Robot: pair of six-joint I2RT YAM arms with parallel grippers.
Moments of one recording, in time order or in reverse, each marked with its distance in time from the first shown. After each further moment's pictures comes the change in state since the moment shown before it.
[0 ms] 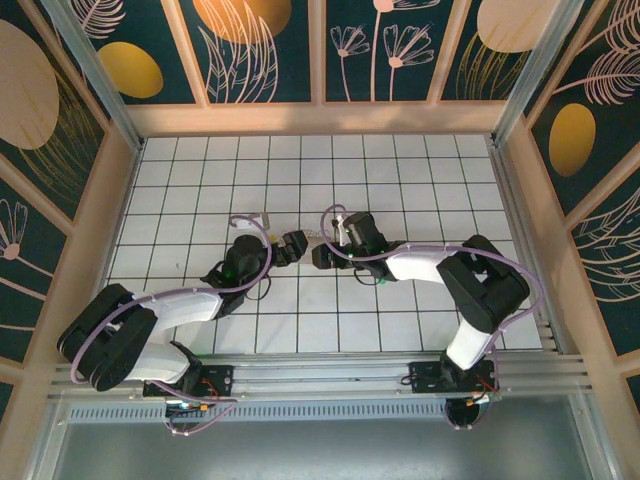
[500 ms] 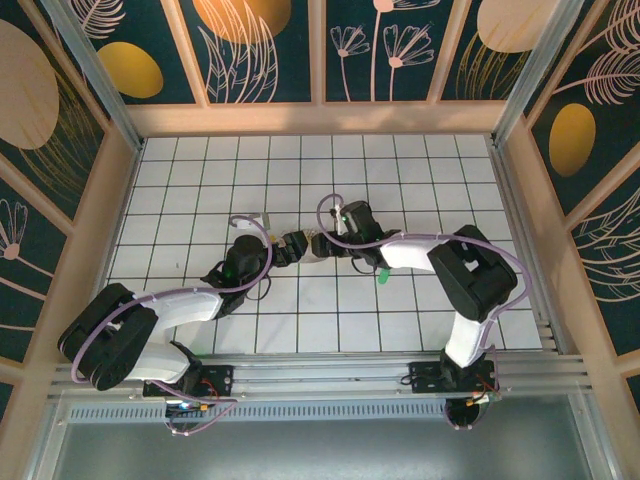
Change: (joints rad) left arm 0.000 0.005 0.000 0.000 -0.001 0.007; right arm -0.045 0.095 0.125 -0.036 0.035 -0.047
